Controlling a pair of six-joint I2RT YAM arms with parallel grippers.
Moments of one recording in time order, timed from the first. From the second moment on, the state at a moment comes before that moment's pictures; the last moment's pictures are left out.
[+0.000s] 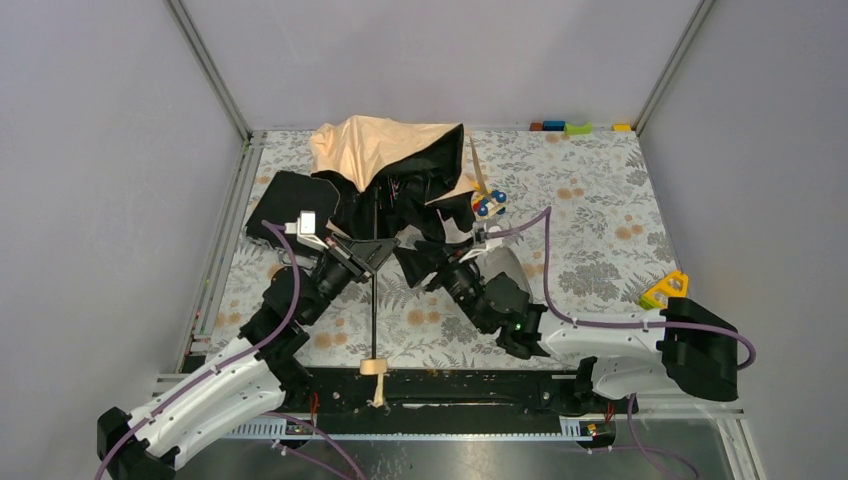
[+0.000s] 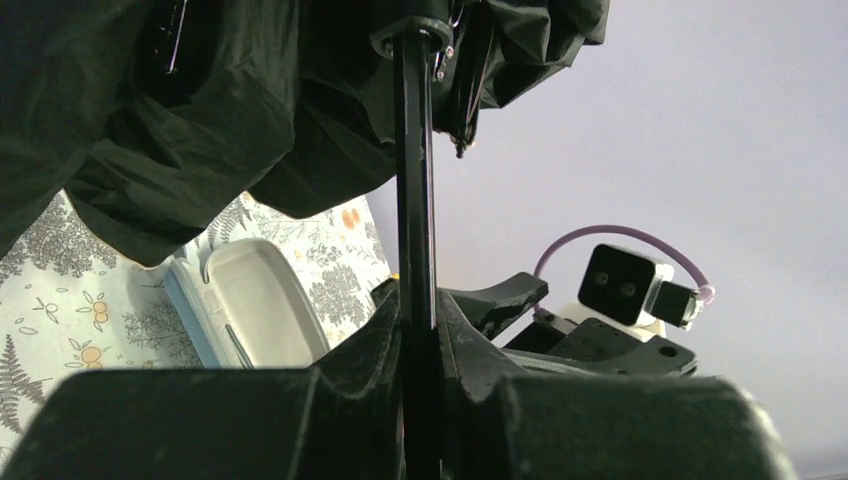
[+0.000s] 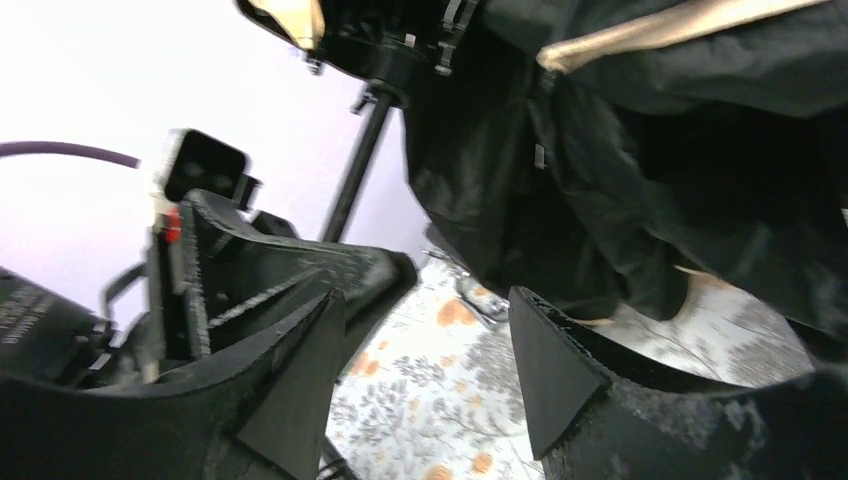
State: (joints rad) left arm -0.76 0.60 0.45 0.25 -0.10 -1.09; right arm 1.22 1.25 0.59 0.85 0.58 0.57
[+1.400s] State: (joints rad) left arm -0.74 0.54 0.44 0.31 -0.08 -1.15; right arm 1.15 1.64 0.94 1.17 0.55 0.61
